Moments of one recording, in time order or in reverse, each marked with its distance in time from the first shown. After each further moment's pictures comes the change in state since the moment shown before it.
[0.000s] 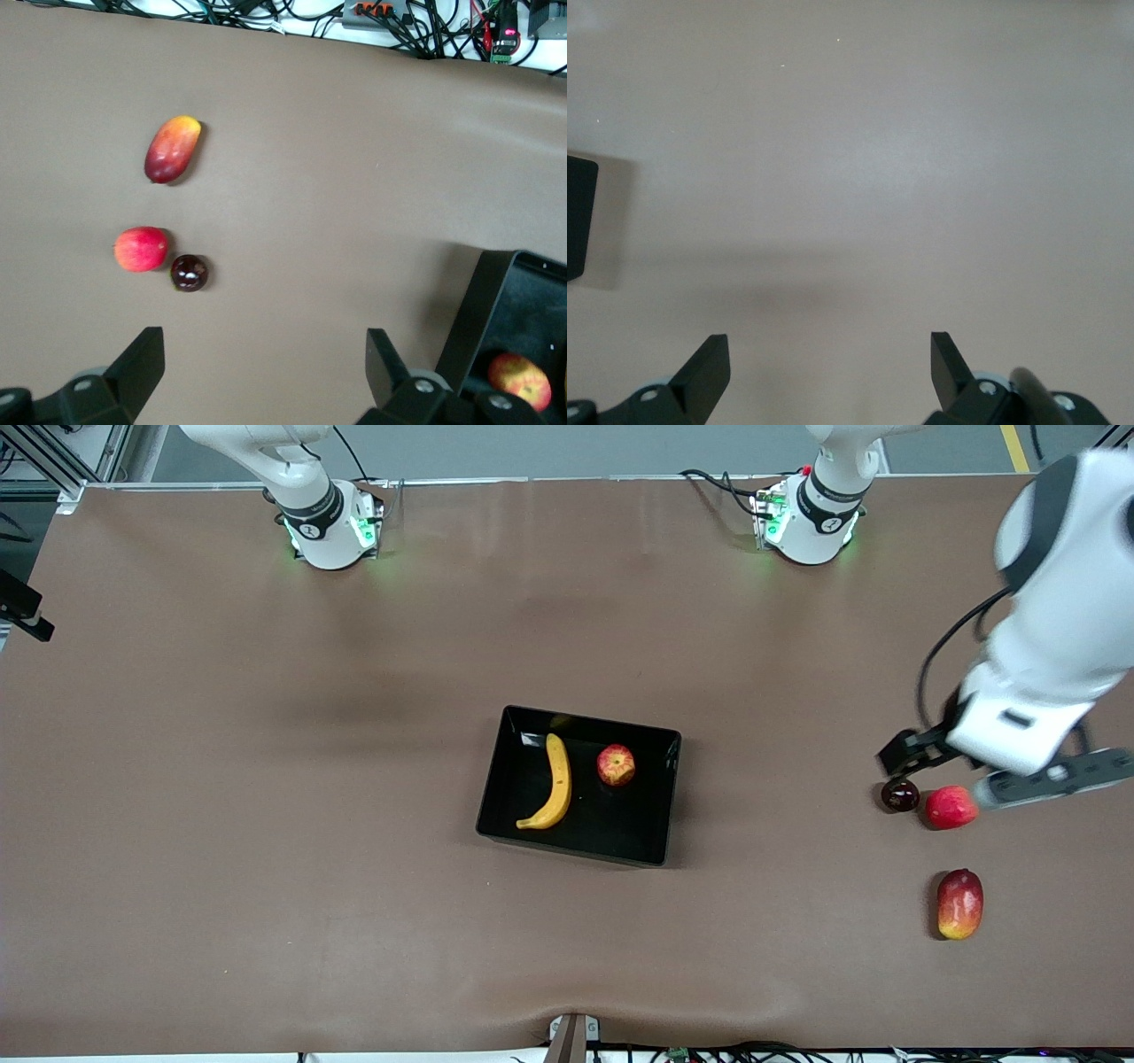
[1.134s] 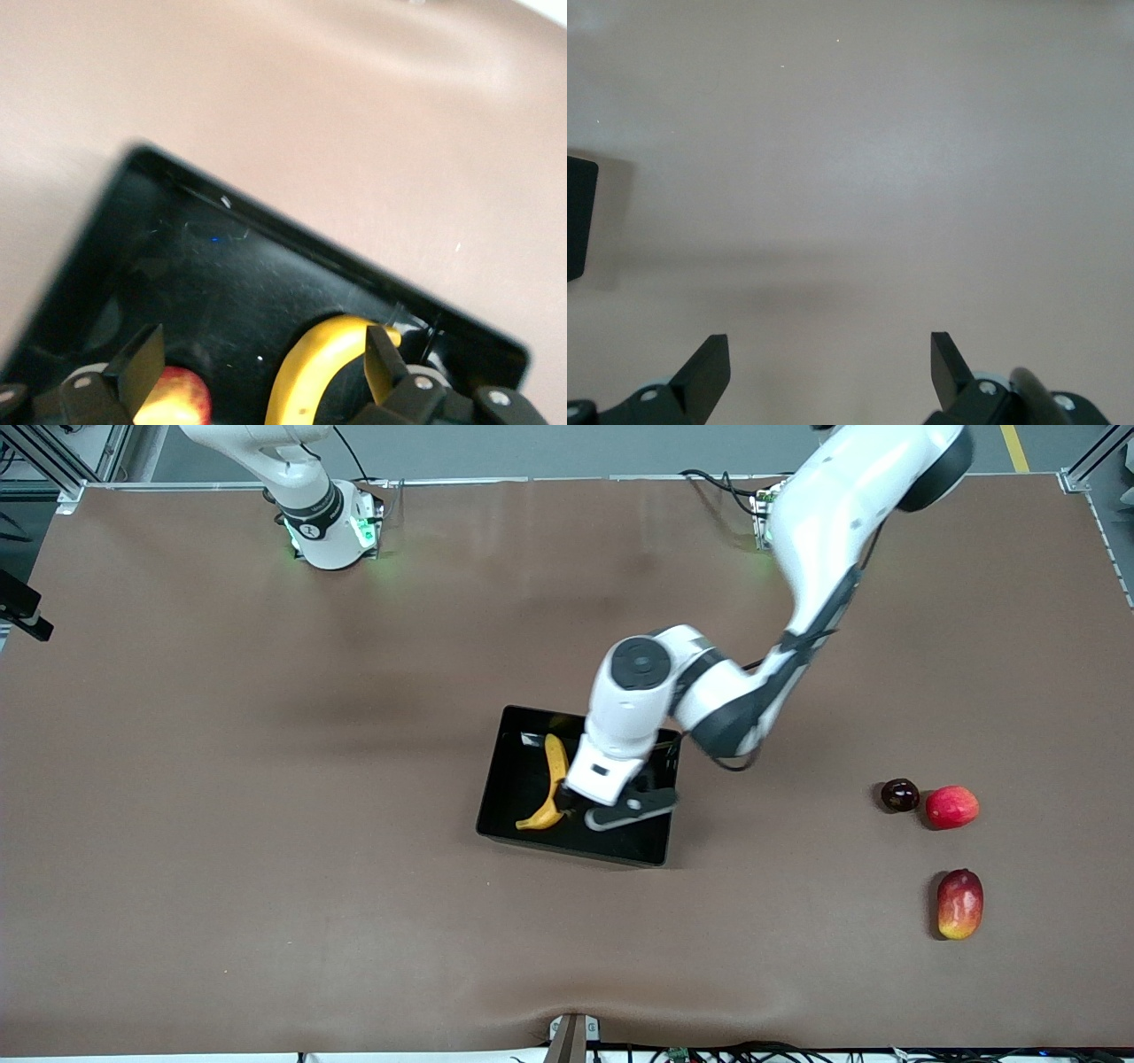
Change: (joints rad) left arm -0.516 0.448 0.044 0.006 0.177 0.538 -0.723; right arm 0.000 -0.001 0.000 0.000 0.000 0.001 0.000
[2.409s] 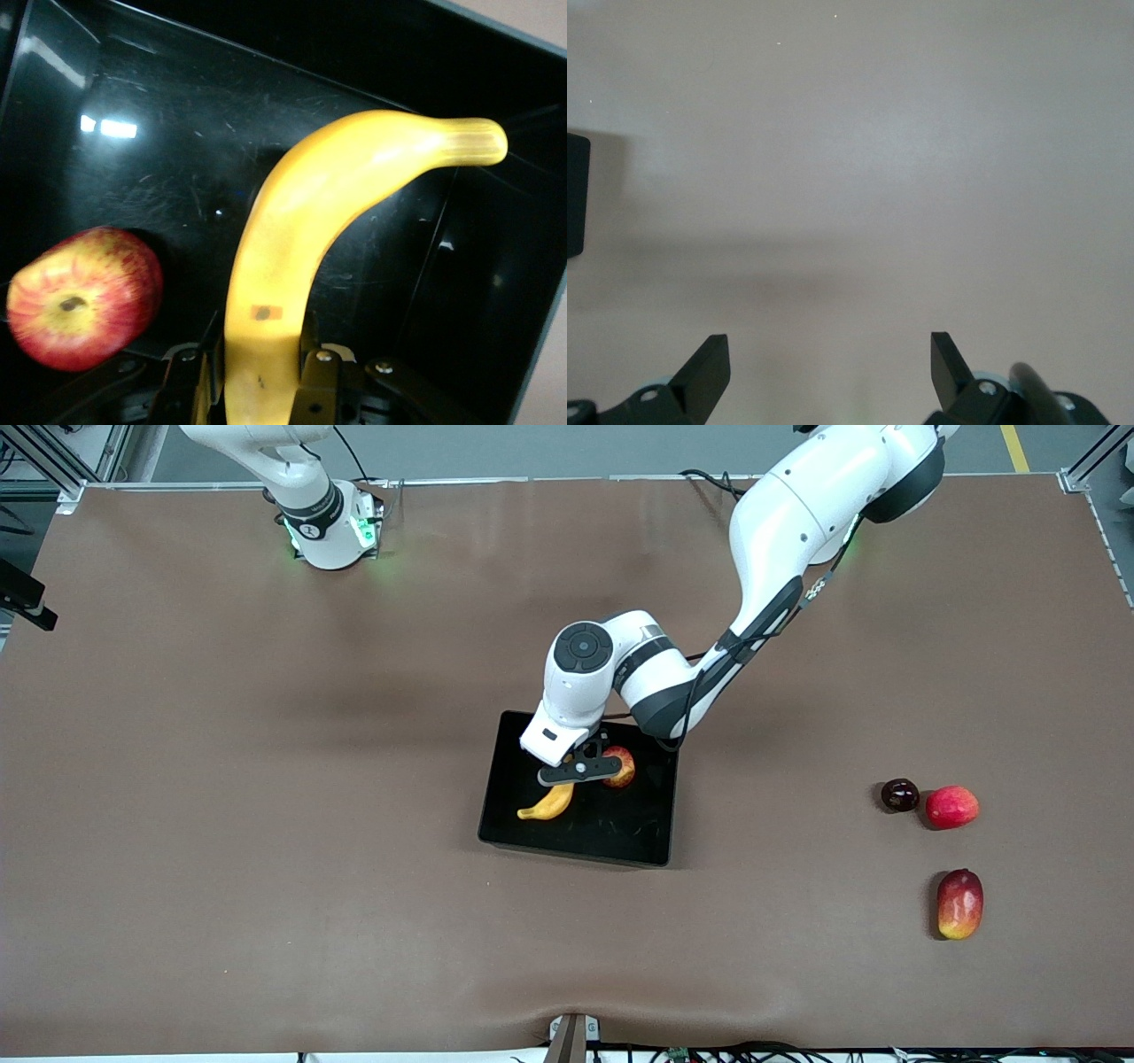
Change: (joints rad) left arm -0.099 0.137 -0.064 -0.063 0.055 0.045 -0.038; right arm -0.004 -0.010 0.001 -0.004 -0.007 -0.045 0.000
